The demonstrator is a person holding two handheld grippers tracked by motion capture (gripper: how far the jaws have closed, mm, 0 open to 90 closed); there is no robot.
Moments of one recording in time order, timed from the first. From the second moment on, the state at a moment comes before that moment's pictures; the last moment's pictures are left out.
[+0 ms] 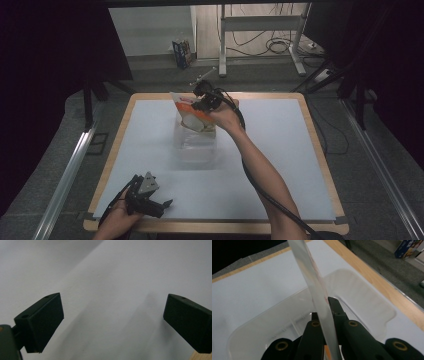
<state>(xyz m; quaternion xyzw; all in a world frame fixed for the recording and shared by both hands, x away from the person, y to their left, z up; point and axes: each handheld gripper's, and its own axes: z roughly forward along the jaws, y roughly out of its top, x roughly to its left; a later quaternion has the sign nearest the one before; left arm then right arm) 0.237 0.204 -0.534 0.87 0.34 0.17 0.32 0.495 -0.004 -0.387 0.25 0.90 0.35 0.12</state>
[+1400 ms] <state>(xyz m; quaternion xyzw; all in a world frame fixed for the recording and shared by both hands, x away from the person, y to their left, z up) 0.238 0.203 -0.534 0.87 0.34 0.17 0.31 0.492 -0.021 -0.393 0.24 0.88 0.37 0.15</state>
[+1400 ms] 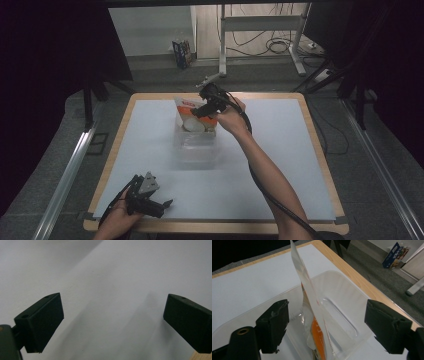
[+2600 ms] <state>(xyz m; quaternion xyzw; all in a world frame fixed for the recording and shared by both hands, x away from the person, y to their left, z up) 0.237 0.202 -0.534 0.87 0.34 0.17 0.31 0.472 -0.058 -0.389 0.23 0.89 0.37 0.15</state>
